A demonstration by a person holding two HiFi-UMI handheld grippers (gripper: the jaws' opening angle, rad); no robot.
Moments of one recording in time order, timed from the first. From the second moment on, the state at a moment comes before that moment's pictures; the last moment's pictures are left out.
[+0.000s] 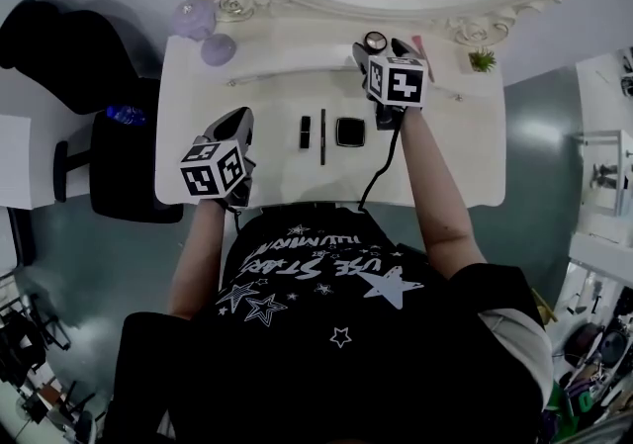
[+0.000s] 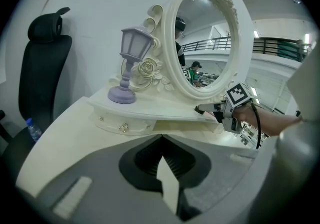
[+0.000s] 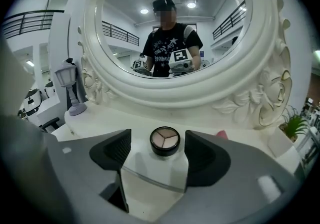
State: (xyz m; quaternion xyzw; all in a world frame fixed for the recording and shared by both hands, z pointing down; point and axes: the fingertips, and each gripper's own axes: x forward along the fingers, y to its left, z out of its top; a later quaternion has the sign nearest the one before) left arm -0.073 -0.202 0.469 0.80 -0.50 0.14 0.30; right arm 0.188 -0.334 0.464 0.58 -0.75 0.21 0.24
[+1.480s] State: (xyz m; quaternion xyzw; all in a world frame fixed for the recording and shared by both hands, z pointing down) left arm -0.059 -0.197 0.481 0.82 -0.45 0.16 0.30; right arm 0.209 -0.295 0.451 0.62 -0.73 0.22 0.21
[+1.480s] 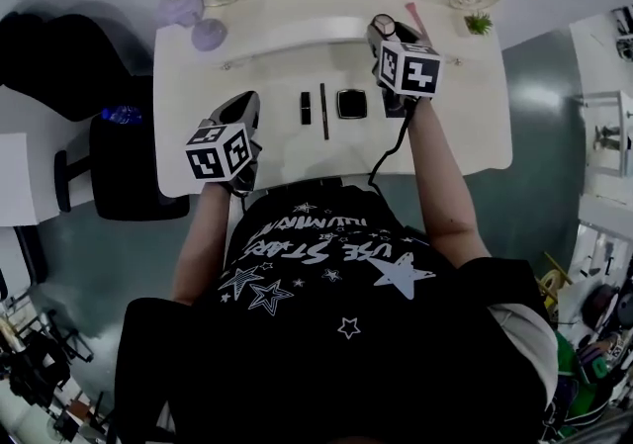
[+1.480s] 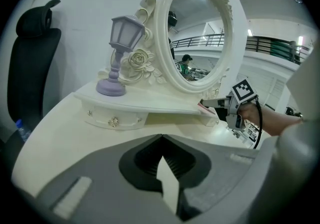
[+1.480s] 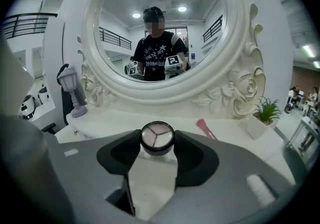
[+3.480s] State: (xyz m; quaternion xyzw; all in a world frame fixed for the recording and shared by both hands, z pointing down) left arm -0.035 -0.154 0.509 0.85 -0.38 0.20 0.32; right arm 0.238 -0.153 0.575 0.64 -0.64 0.28 0.31
